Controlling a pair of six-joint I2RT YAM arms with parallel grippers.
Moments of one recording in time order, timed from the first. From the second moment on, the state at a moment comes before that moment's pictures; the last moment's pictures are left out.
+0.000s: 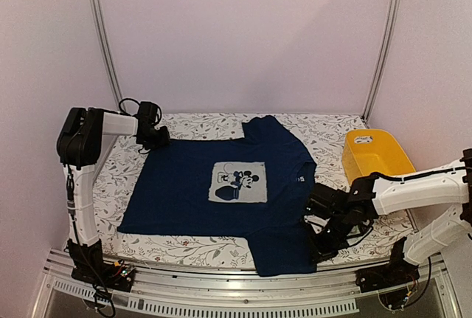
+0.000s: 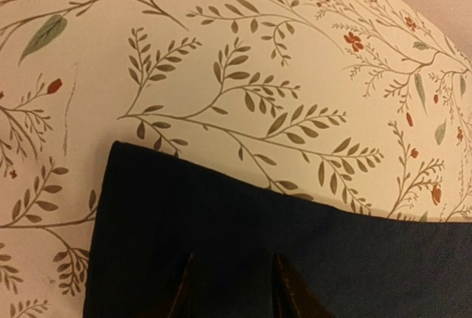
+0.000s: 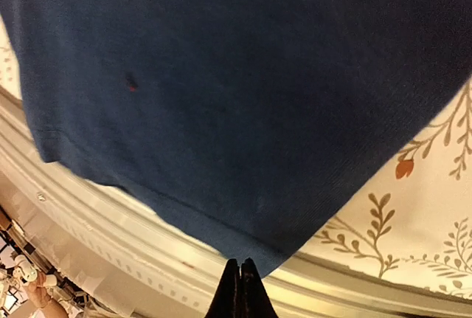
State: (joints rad) left arm -0.15 2.22 1.51 -0.18 -0.02 -0.42; right arm 1.05 1.39 0.67 -0.71 -0.33 0.75
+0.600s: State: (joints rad) left arm -0.33 1.69 1.31 -0.14 -0.10 -0.32; right arm 0.73 1.57 1.13 -1.07 0.35 0.61
